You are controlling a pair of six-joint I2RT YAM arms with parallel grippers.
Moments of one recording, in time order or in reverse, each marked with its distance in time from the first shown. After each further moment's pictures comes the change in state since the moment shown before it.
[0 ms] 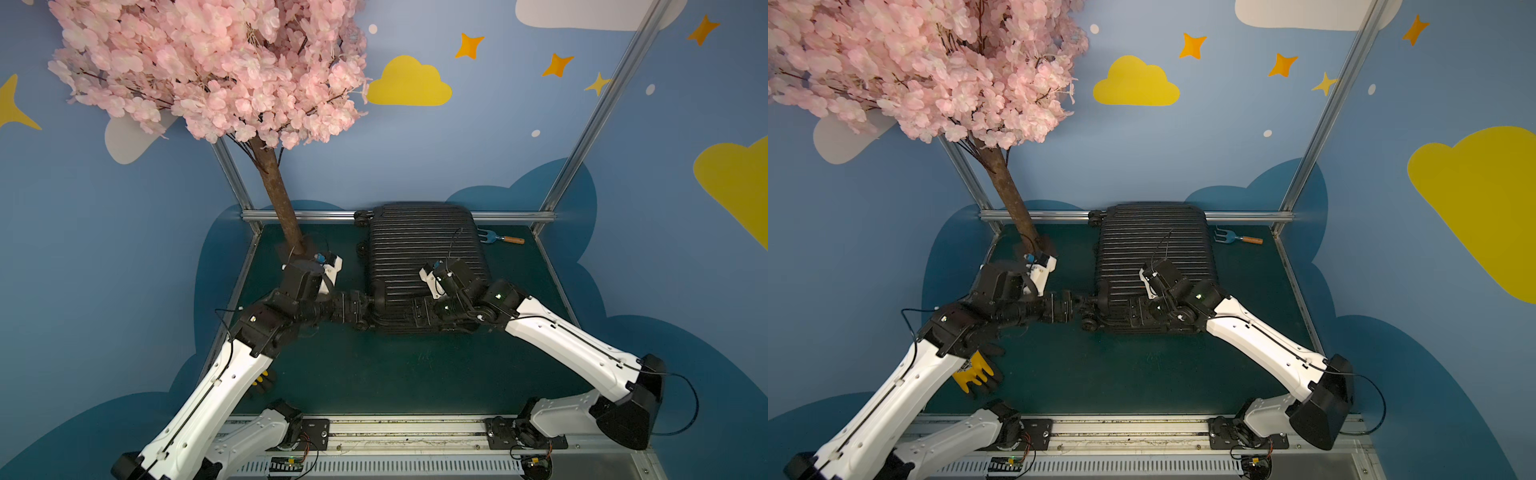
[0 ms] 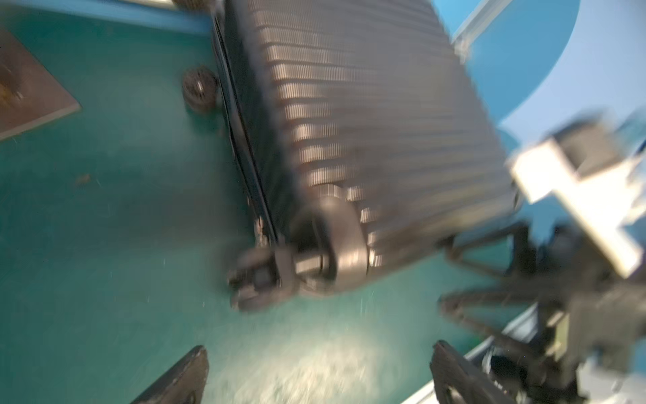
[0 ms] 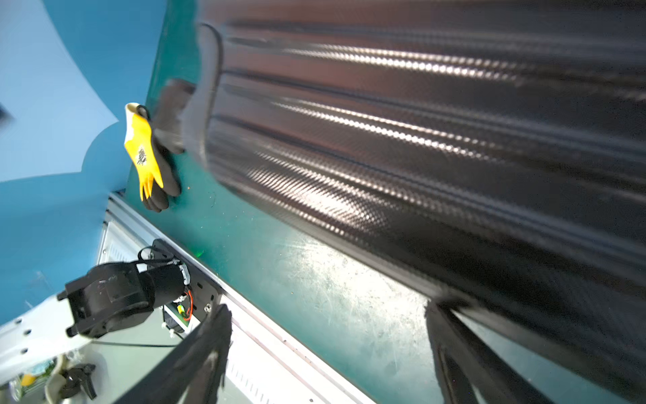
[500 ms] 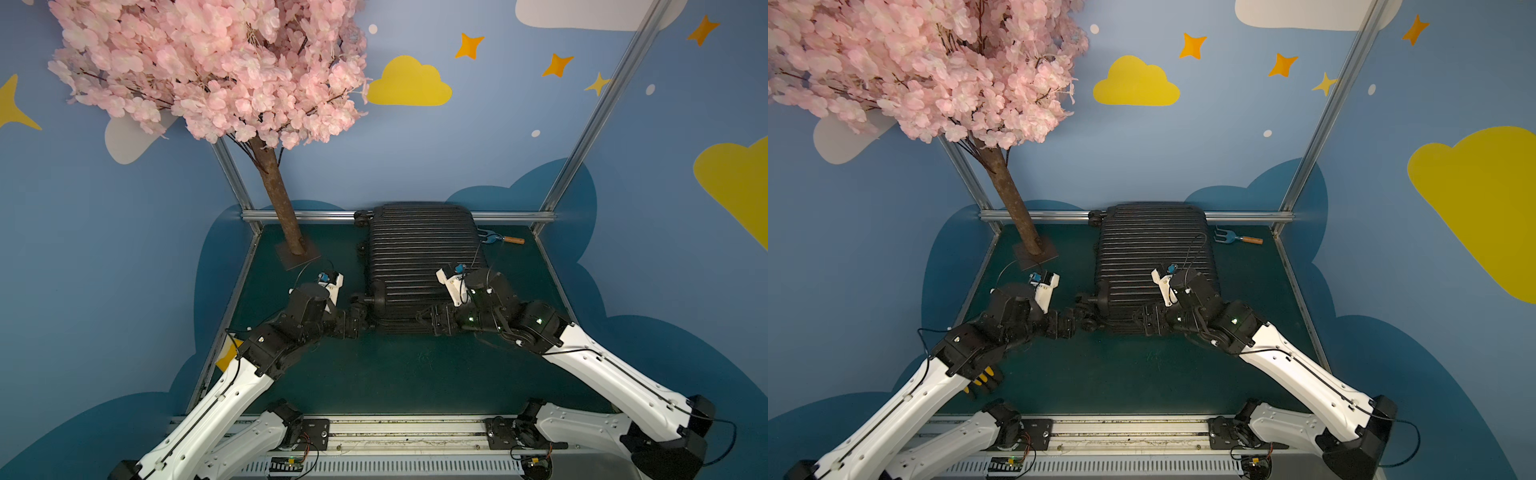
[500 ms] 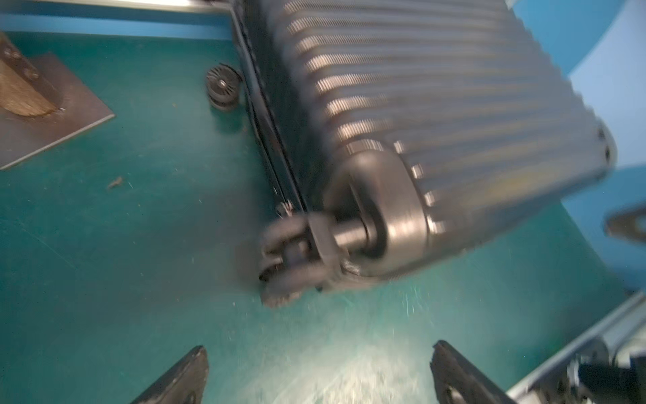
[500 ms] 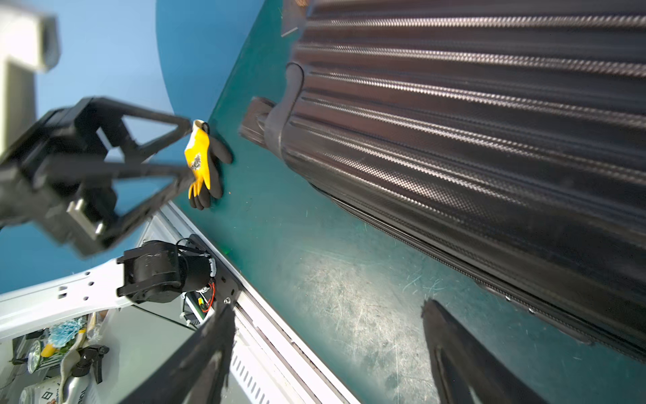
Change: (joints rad) left arm 0.014 -0.016 -0.154 0.193 -0.121 0.039; right arm -0.003 -0.240 -0.130 0.093 -0.035 -0.045
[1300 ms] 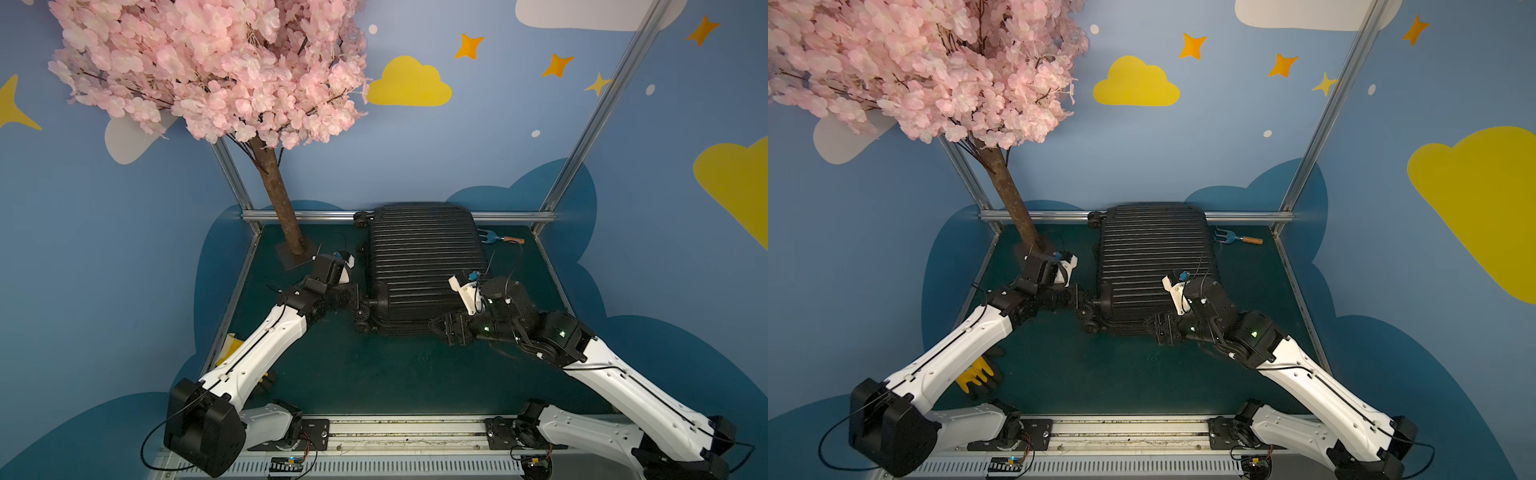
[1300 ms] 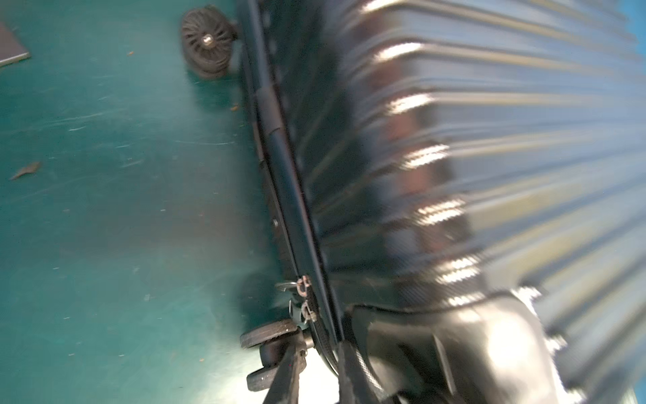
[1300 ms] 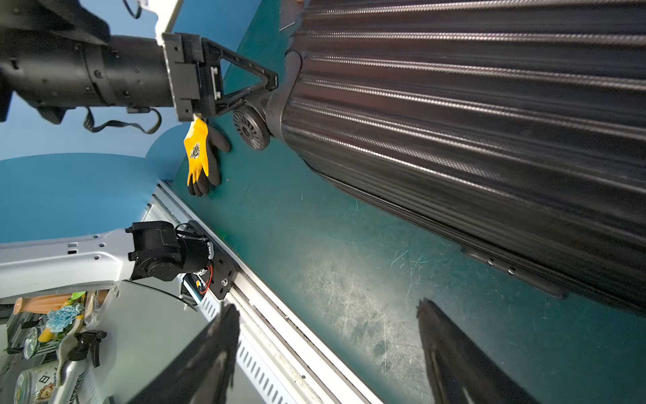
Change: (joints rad) left arm 0.063 0.307 0.029 0.156 0.171 -0.037; right arm 0.000 -0.092 -0.027 -0.092 0.012 -0.017
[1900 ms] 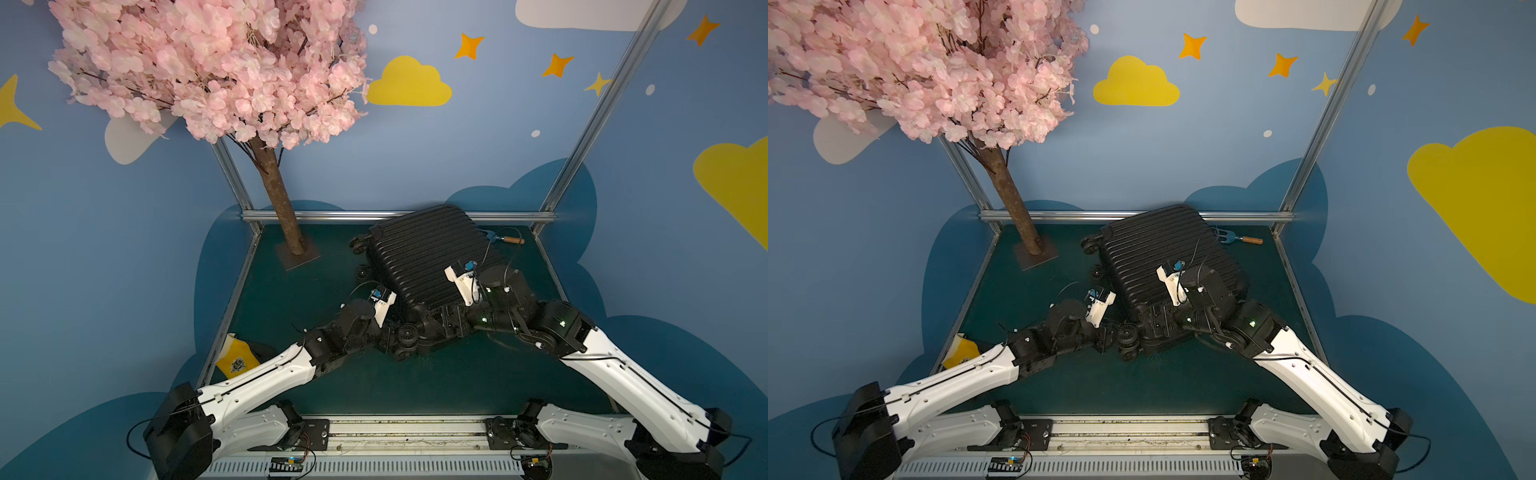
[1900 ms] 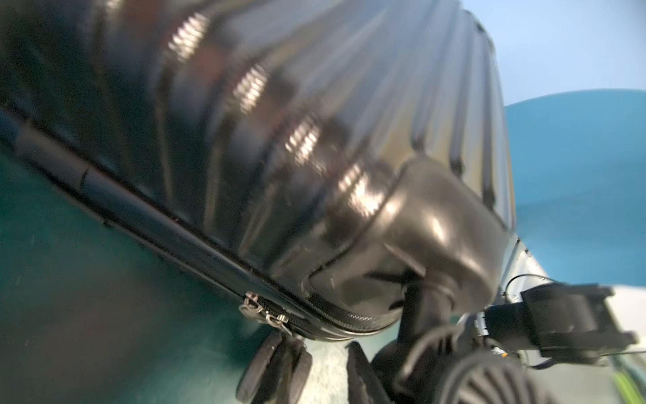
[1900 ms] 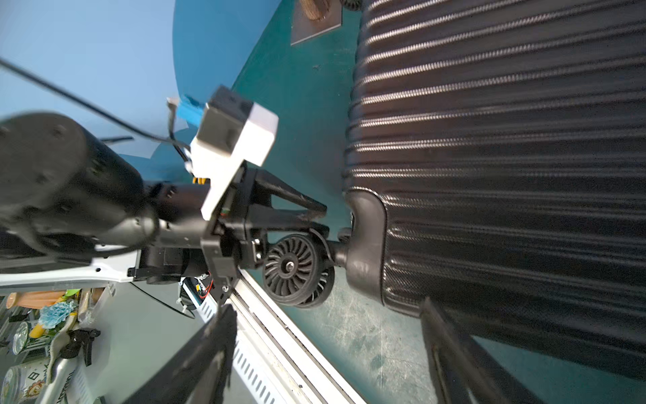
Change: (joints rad) left arm -0.401 -0.140 -0.375 0.499 -0.087 -0.034; right arm -0.002 0.060 0.143 -0.034 0.005 -0.062
